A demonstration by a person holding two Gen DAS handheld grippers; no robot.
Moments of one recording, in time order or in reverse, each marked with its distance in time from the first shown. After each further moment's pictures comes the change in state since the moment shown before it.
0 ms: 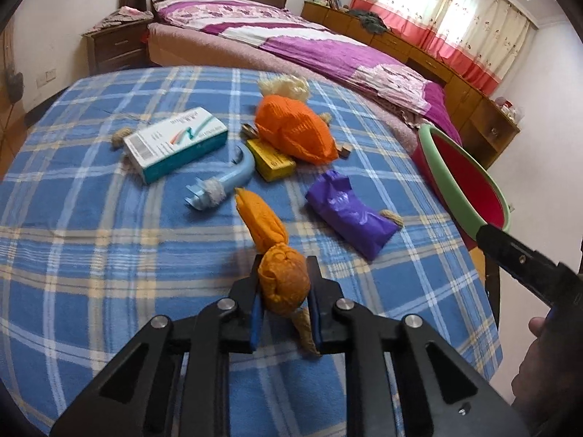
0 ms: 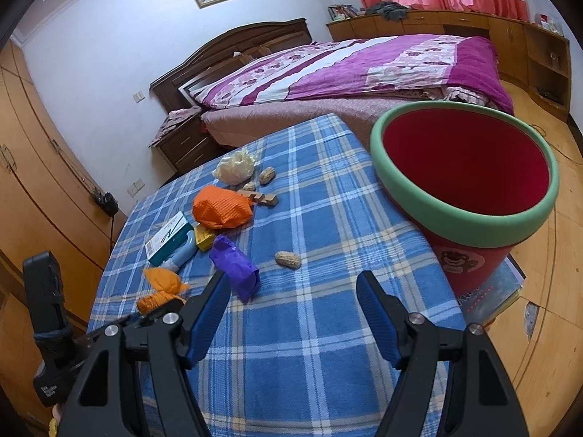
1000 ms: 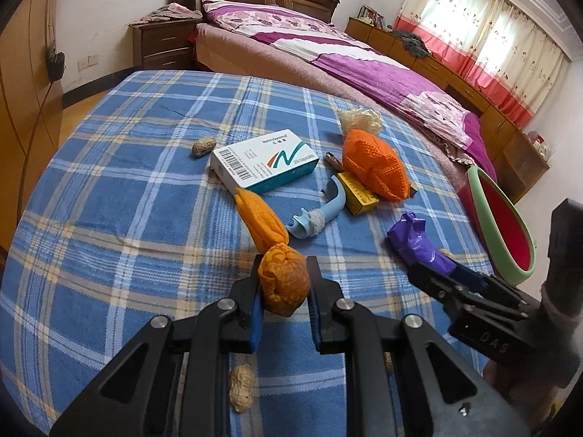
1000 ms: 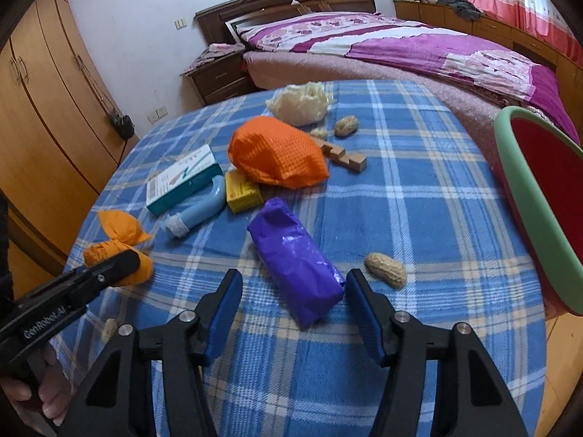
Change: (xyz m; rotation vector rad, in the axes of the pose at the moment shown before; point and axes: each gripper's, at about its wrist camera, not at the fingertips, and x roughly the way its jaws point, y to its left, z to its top) left arm -0.012 0.056 0.011 -0.121 -0.047 0.106; right arm 0.097 0.060 -0.002 -0.247 0.178 0.038
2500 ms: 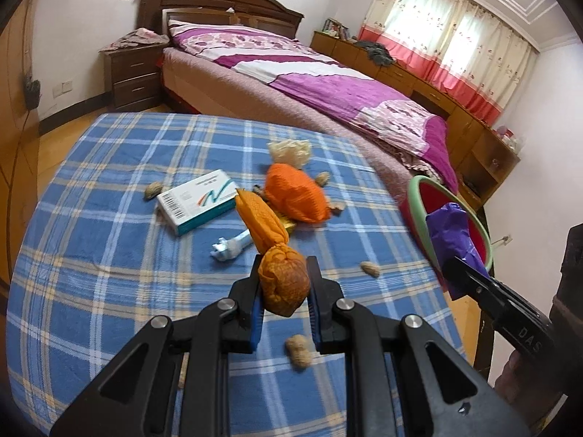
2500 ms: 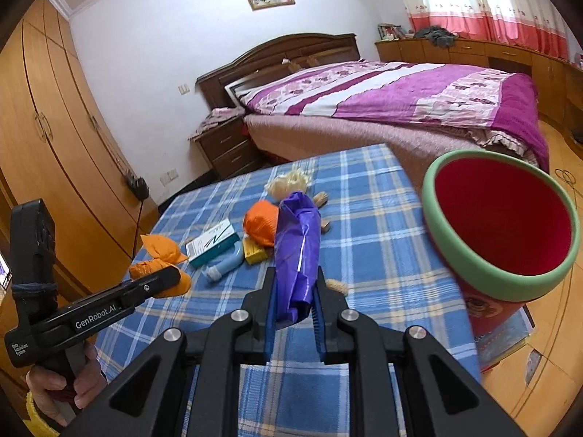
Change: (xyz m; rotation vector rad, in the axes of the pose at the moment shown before) left arm -0.052 -0.059 0.014 0.081 -0.066 -0.110; right arm -0.120 -0.029 -0.007 0.095 -0.241 0.053
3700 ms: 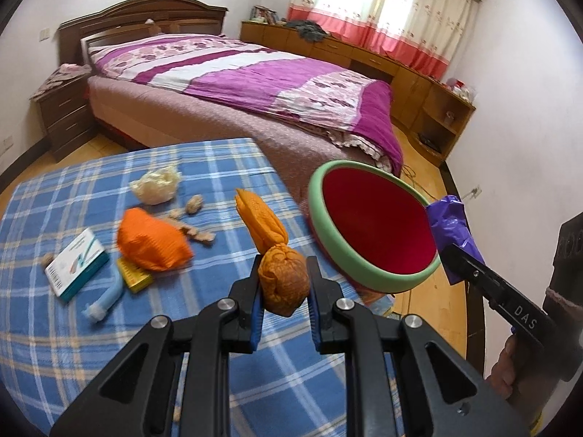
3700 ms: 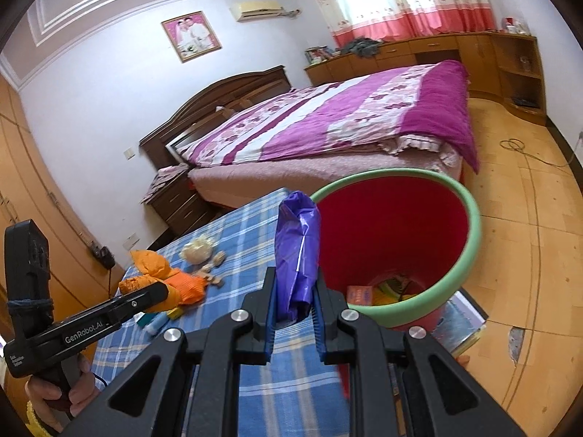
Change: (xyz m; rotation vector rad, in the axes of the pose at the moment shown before) left arm 0.052 -0.140 0.031 0.232 0.062 -0.133; right arm -0.066 -0.128 0.016 0.222 -0.150 -0.146
